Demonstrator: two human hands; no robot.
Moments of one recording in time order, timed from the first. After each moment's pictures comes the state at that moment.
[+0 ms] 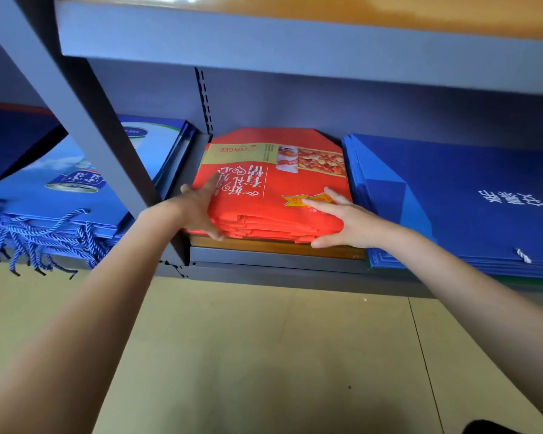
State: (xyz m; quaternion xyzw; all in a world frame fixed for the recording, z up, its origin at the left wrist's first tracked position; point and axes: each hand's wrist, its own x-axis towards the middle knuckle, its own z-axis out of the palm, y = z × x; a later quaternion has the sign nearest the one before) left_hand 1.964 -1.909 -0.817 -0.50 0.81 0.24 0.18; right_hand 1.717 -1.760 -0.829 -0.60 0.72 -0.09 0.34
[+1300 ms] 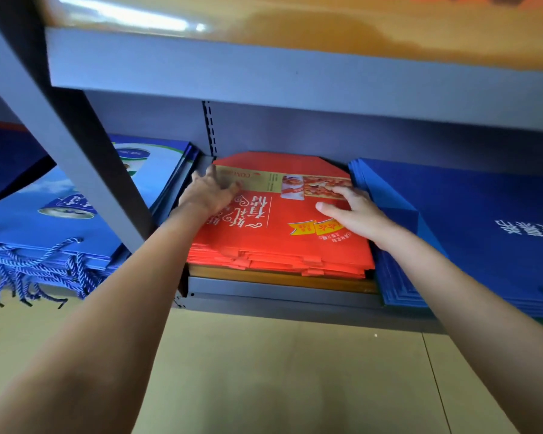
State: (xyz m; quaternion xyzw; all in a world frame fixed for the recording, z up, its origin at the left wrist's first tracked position) left_hand 1.916 -1.962 -0.832 -0.59 0.77 0.24 -0.03; right_hand 1.700 -1.815 -0.827 -0.45 0.81 -0.23 0.29
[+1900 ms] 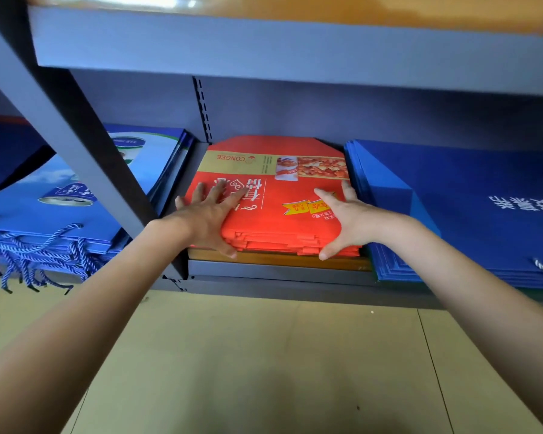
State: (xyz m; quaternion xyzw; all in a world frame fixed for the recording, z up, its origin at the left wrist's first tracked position) left_hand 1.947 -1.913 -0.832 -0.41 0.88 0.11 0.22; right_hand 1.719 -1.785 -0.813 -0.56 0.77 0.07 0.30
